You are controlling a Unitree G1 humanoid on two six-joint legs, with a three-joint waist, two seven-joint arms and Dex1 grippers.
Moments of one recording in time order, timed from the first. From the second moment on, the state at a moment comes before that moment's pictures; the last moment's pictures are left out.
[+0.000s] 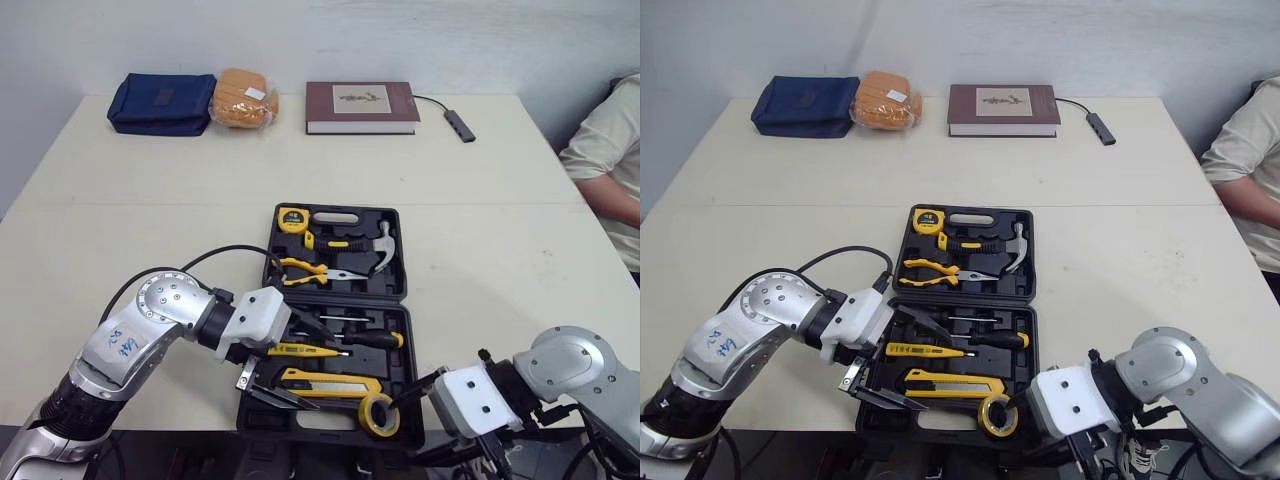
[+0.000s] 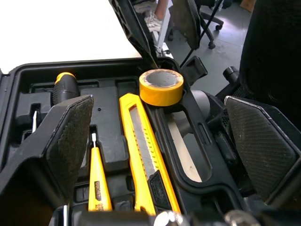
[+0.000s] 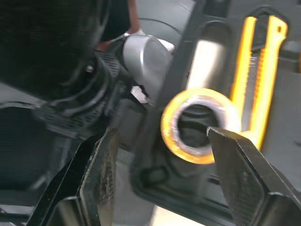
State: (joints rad) left arm -0.37 0.79 -0.22 -0.50 -0.54 0.51 -1.26; right arm -0.02 -1.10 0.17 -0.78 0.37 0.40 1.31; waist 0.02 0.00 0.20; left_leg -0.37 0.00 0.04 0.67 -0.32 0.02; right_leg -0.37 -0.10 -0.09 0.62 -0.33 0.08
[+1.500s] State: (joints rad) left arm -0.38 0.79 -0.23 -0.51 -0.54 0.51 -1.25; right arm -0.20 -1.03 0.34 -0.78 0.40 0.63 1.19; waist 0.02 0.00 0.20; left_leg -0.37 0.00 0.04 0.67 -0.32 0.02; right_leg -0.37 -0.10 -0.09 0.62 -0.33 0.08
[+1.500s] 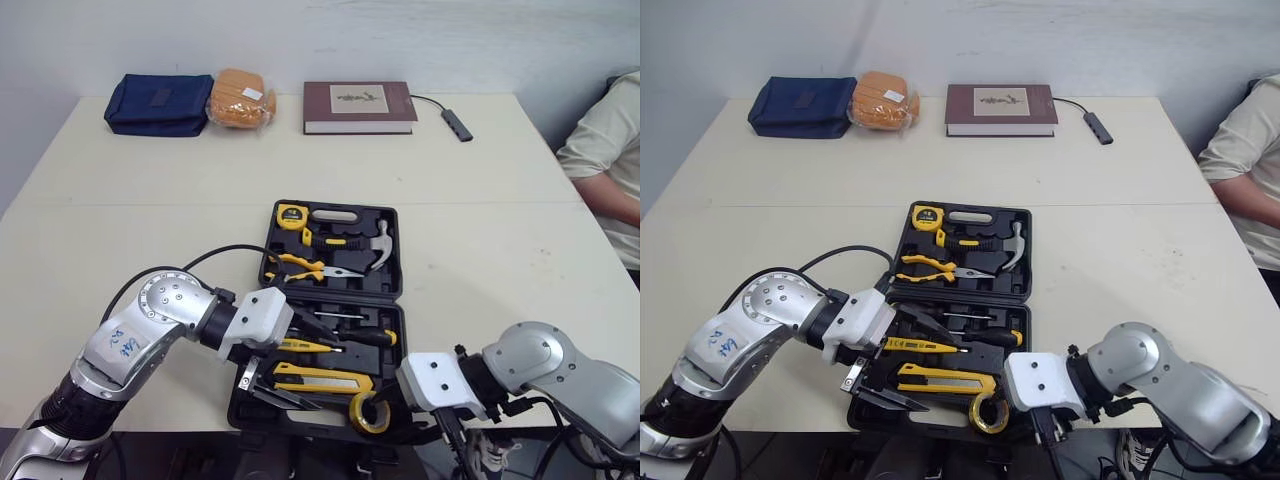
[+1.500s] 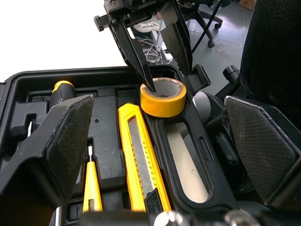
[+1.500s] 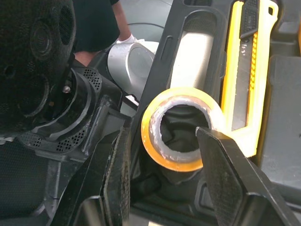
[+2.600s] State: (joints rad) left arm -0.38 0.78 -0.23 -0.51 -0.54 0.51 -1.25; right arm -0.05 -1.12 0.25 -0.85 0.40 0.58 1.17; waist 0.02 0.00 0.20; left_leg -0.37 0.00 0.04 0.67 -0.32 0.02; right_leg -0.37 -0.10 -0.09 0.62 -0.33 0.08
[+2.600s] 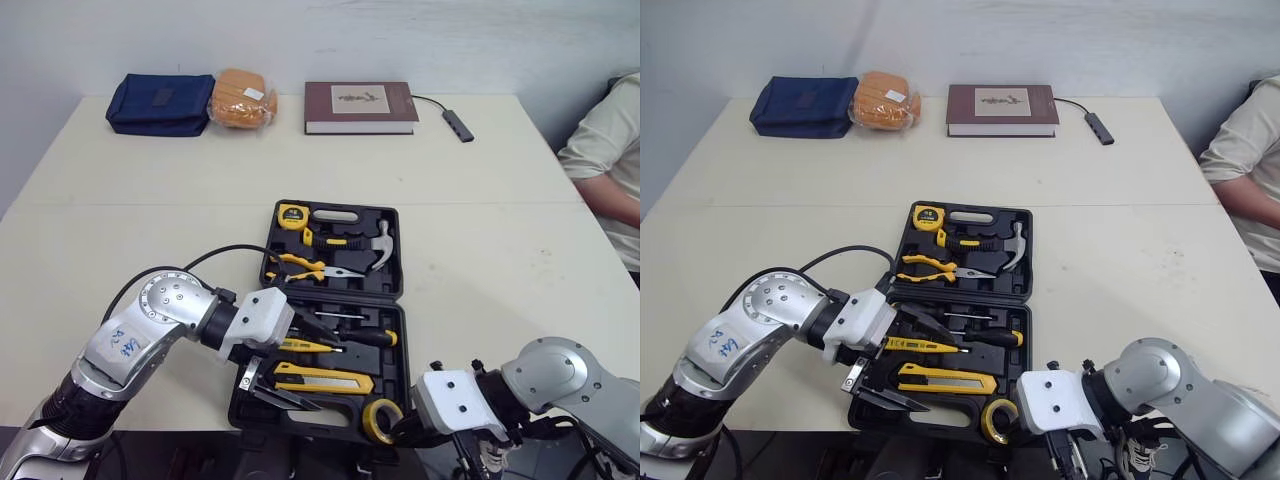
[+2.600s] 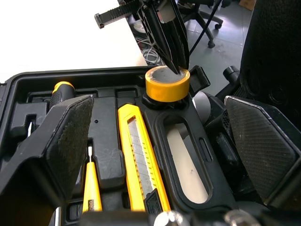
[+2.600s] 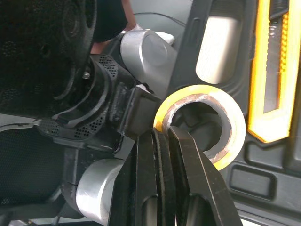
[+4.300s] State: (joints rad) left arm -0.39 0.78 -0.24 -0.50 -0.54 0.50 -1.27; right arm 0.05 -0.87 0.26 -0.52 0.38 0.25 1.20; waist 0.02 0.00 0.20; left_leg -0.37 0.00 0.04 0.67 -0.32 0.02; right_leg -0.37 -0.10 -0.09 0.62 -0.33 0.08
